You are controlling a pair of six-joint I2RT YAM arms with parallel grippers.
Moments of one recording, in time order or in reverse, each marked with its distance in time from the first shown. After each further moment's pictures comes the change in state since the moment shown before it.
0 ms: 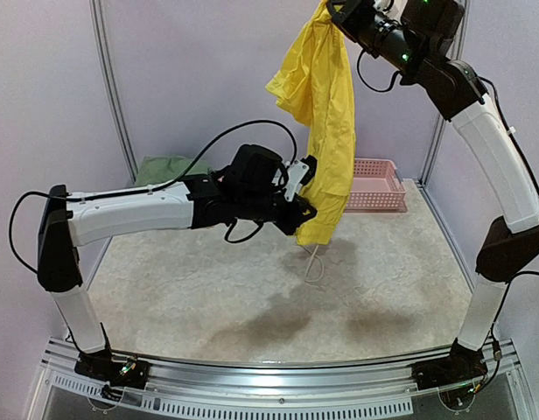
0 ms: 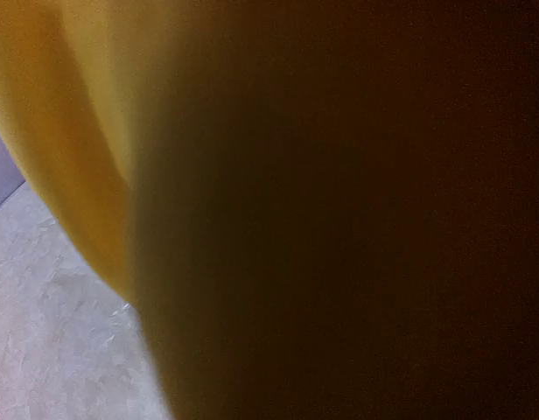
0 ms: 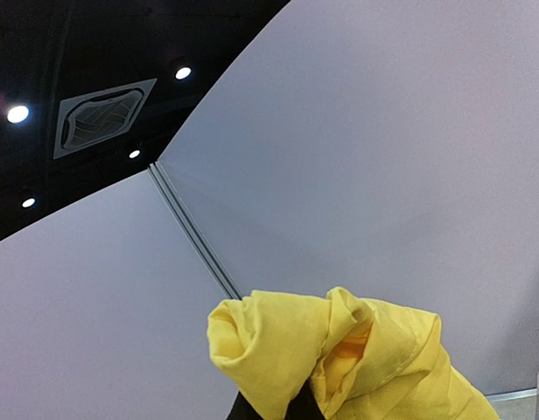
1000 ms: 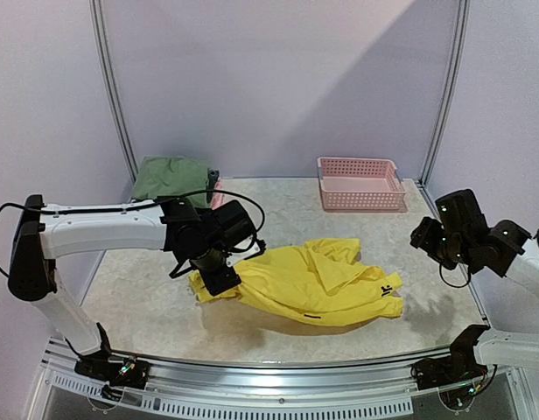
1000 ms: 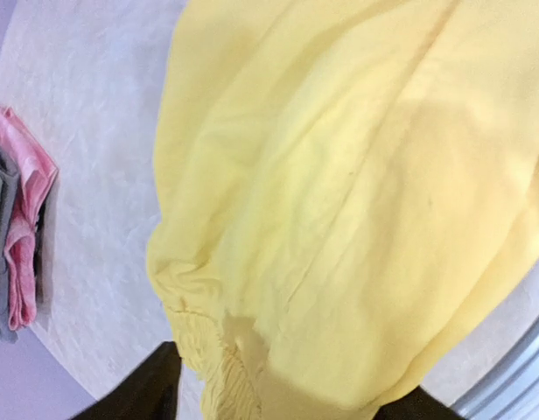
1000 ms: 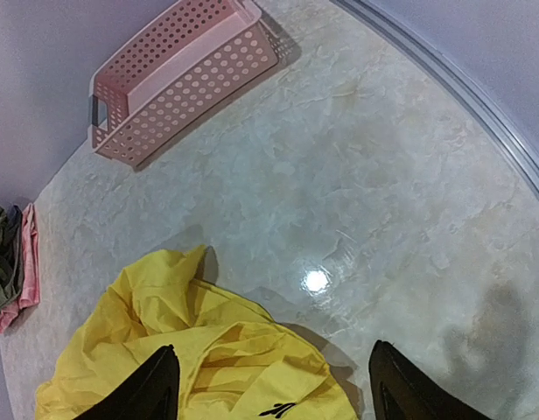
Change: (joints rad) left arm -0.030 -0.180 -0.279 -0.686 -0.353 0.229; right arm -0.234 -0.965 -1.721 -0.393 0.183 0.425
